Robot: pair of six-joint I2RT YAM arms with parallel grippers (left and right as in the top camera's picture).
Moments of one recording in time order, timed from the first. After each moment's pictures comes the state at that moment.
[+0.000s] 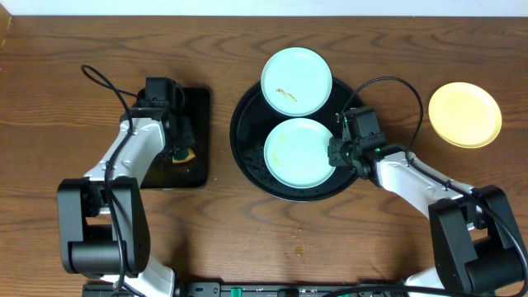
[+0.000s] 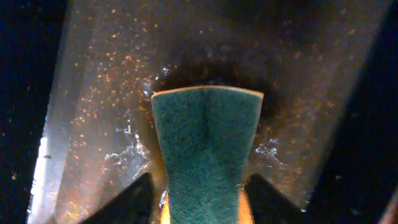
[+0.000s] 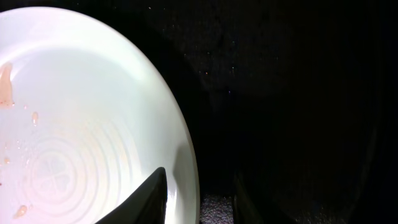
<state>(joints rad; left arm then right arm) 0.00 1.76 1.09 -0.62 -0.08 -0.29 0.33 1.70 0.82 -0.16 -0.06 0.31</state>
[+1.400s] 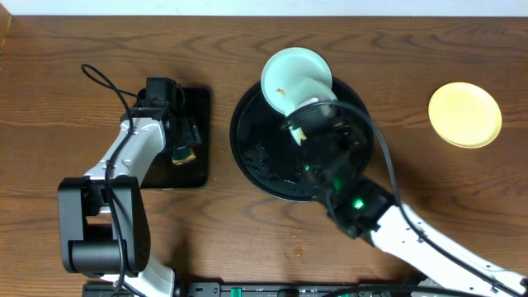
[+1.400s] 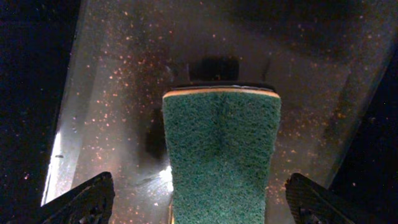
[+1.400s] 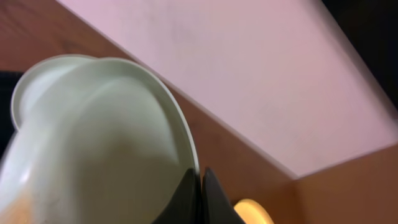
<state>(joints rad) 0.00 1.77 1.09 -0.62 -0.11 -0.29 0.84 1.31 0.85 0.09 0.93 -0.43</state>
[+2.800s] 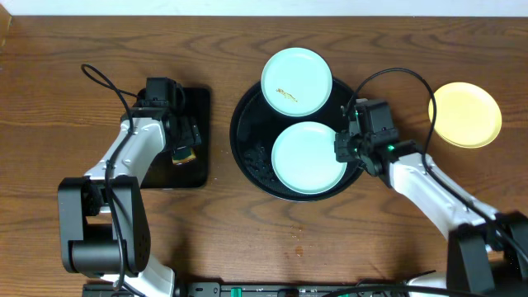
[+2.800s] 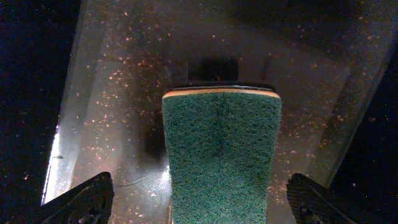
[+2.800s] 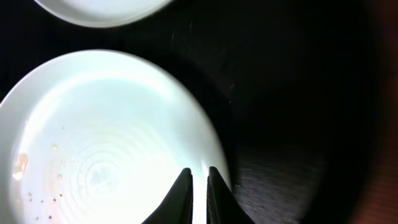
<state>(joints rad) 0.00 1.77 1.09 -0.62 -0.11 -0.29 0.30 1.62 0.86 -0.27 -0.10 0.24</state>
